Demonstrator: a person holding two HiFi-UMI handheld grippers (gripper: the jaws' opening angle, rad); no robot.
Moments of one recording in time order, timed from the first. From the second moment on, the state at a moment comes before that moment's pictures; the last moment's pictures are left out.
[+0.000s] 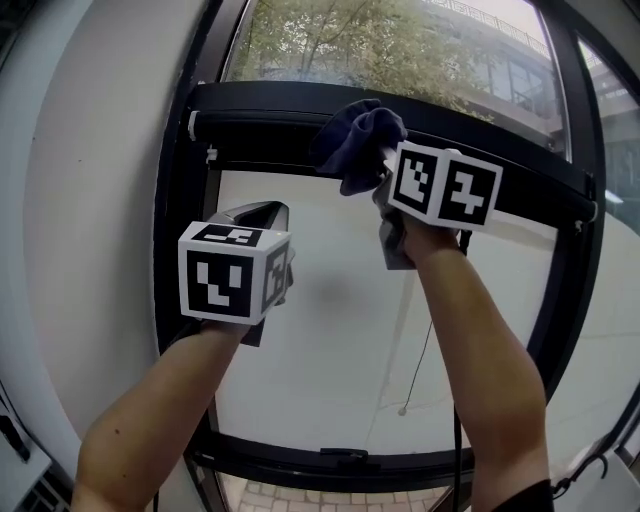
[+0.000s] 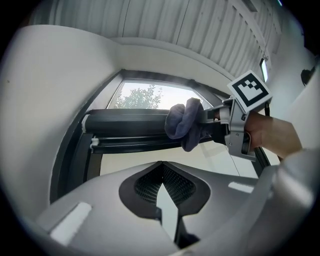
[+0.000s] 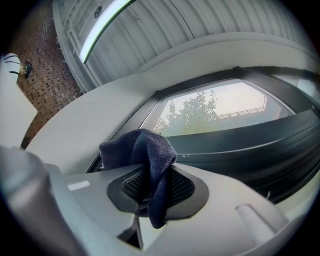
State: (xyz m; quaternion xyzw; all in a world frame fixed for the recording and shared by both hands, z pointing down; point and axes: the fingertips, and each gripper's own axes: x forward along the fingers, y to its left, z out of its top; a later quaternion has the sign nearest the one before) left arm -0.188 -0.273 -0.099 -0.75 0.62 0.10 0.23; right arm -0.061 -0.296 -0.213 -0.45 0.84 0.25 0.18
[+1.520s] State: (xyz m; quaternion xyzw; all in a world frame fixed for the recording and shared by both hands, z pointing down) left arm 0.034 -0.287 -0.217 -0.77 0.57 0.09 0.28; right arm 0.167 -0.308 -0.215 -0.50 0.81 0.26 0.17
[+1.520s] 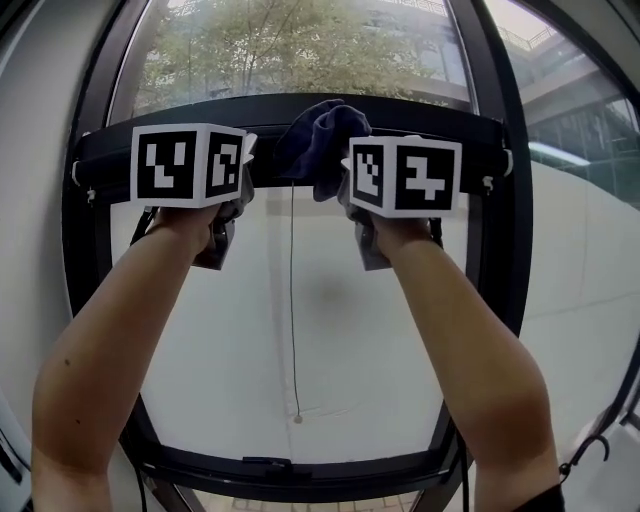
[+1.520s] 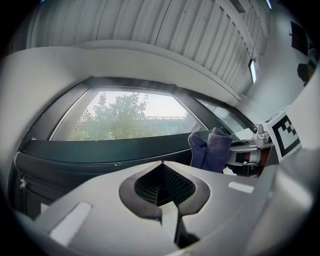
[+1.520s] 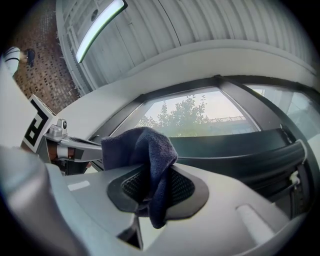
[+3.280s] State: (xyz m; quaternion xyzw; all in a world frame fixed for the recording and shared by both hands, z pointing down) left arm 0.257 -0.308 -0.199 -0.77 0.54 0.06 0.32; right arm 0.461 -0.313 -0.194 -0.59 0.75 0.22 0.20
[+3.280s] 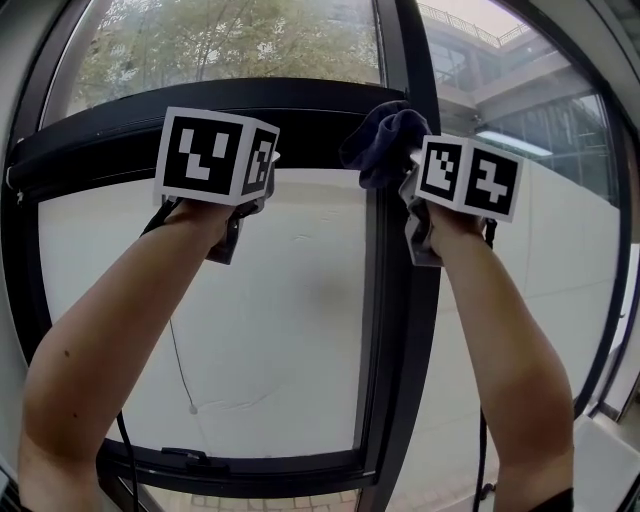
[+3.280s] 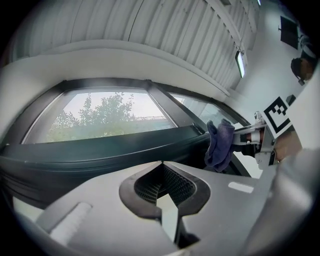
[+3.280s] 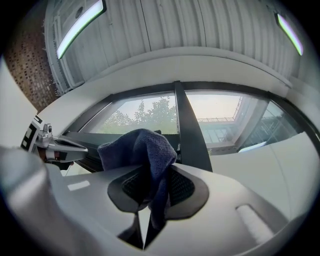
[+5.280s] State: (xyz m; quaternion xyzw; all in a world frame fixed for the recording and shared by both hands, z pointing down) left arm 0.307 -0.364 0.107 -0.88 0.45 0.07 0.14; right arm 0.475 -0.353 -0.080 -0.63 0.73 0.25 0.10
